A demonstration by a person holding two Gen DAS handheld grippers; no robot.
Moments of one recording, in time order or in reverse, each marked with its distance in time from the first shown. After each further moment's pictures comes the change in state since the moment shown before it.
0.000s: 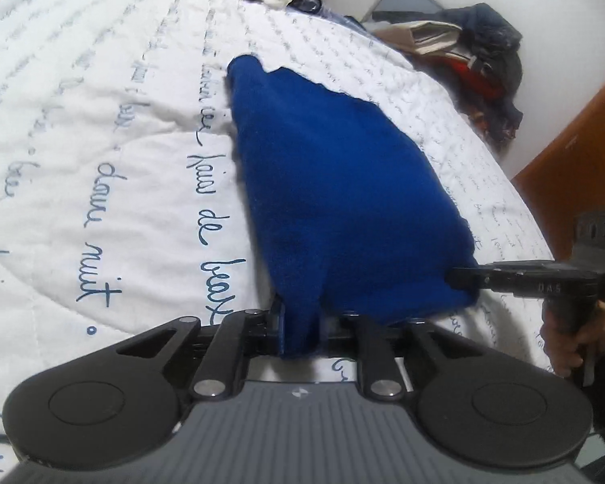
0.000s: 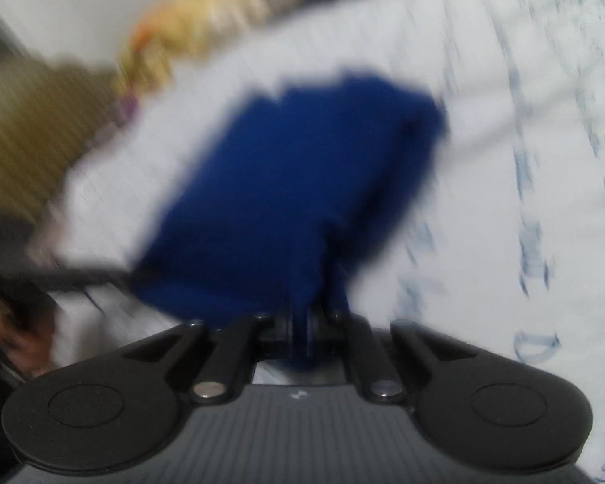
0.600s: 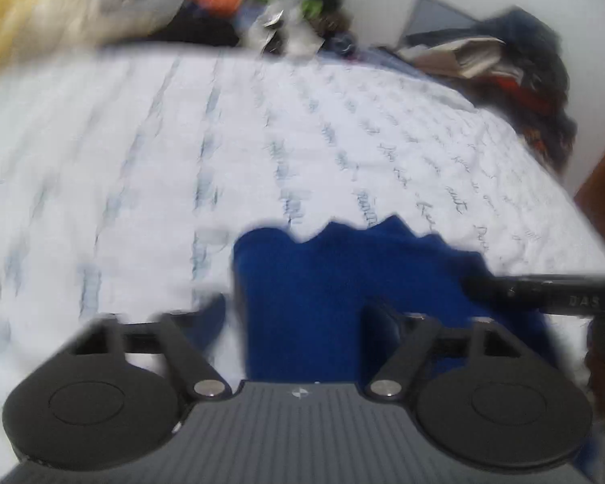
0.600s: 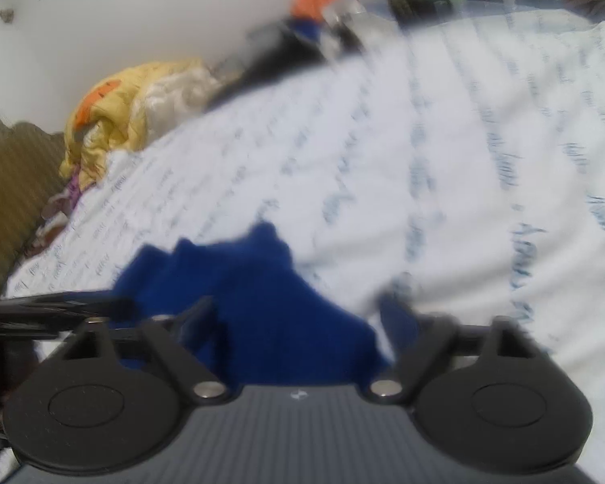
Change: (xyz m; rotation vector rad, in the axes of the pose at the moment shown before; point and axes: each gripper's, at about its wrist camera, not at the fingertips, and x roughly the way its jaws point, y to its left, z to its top) left arm 0.114 0.002 0.150 0.159 -0.116 0.200; right arm 0.082 -0.048 0.141 0.038 -0.122 -0.064
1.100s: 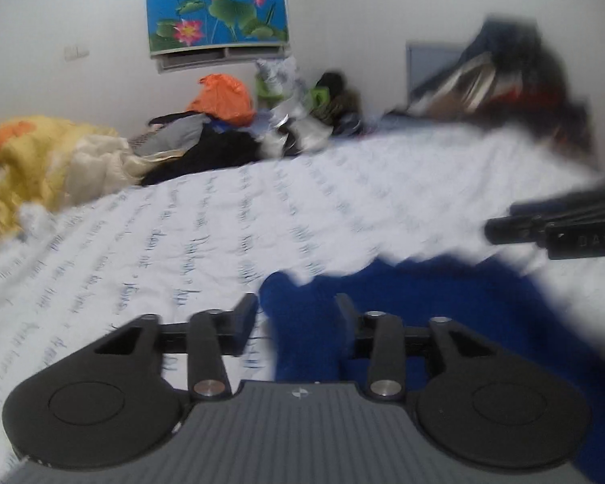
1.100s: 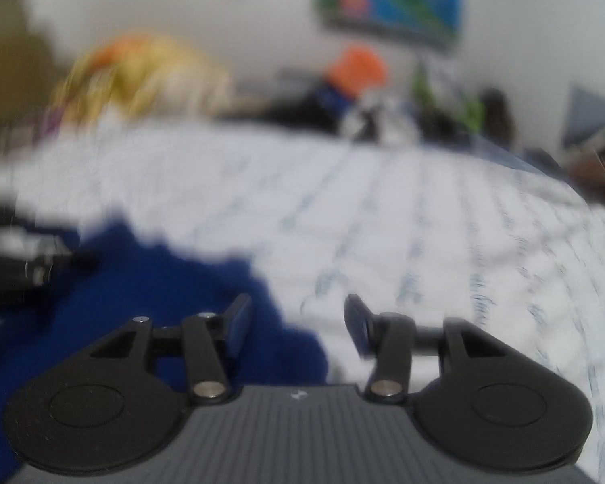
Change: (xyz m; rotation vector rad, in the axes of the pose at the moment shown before) left arm -0.072 -0.041 -0.032 0.140 -0.288 0.176; right arm -0.048 0.058 -0.025 -0.314 -0.333 -0.213
